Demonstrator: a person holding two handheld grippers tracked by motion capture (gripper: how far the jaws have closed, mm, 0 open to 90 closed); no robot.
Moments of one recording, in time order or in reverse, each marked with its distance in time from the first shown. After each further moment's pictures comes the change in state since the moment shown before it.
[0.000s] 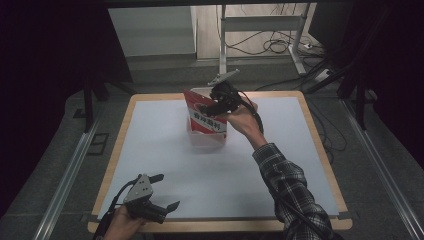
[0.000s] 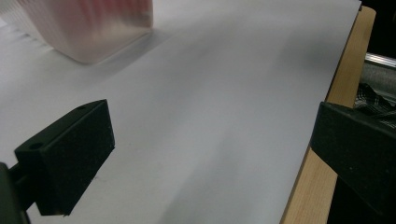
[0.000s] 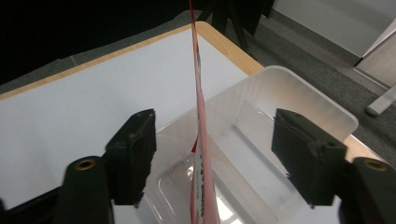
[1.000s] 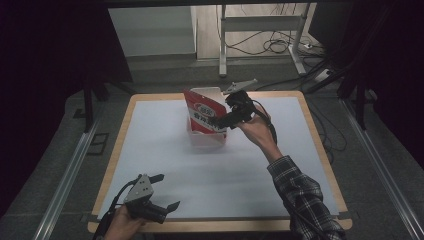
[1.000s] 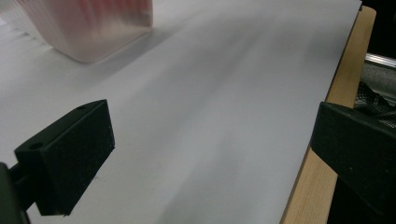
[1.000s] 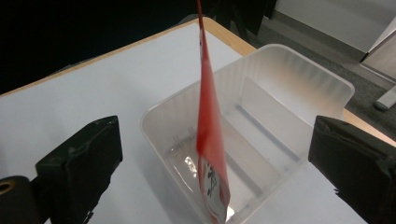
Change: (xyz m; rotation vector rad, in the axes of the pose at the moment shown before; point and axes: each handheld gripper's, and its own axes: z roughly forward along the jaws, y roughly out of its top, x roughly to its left) left arm 0.000 0.000 0.001 0.002 -0.001 -0.001; right arm -0.002 -0.037 -0.029 -0.034 0.026 0.037
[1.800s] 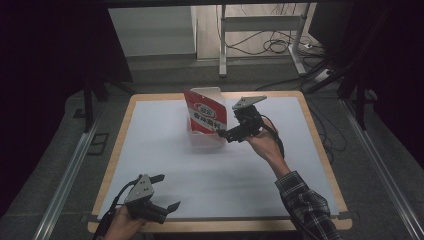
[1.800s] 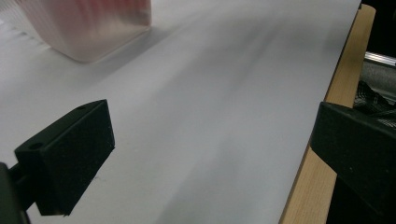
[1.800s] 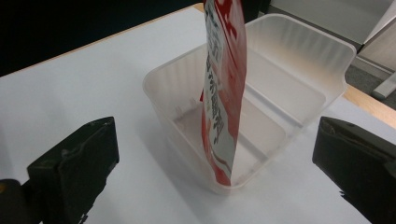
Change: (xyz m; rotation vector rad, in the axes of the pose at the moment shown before) left arm -0.001 0.000 0.001 0.003 -0.004 0.004; right arm 0.007 -0.043 -0.011 -0.009 -0.021 0.023
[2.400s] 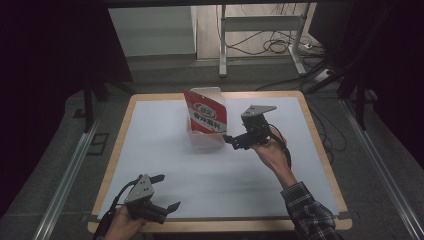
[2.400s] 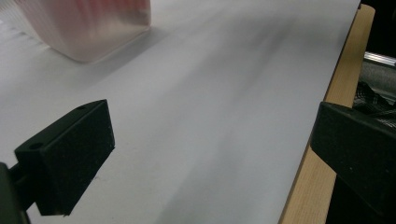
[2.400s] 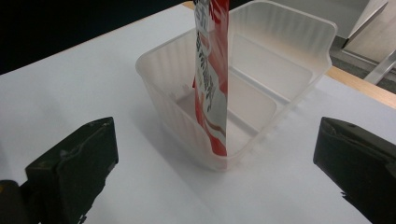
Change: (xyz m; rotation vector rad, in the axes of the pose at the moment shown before) left arm 0.000 0.000 0.000 0.001 -0.002 -0.001; right arm 0.003 -0.028 -0.014 -0.029 -0.045 0.047
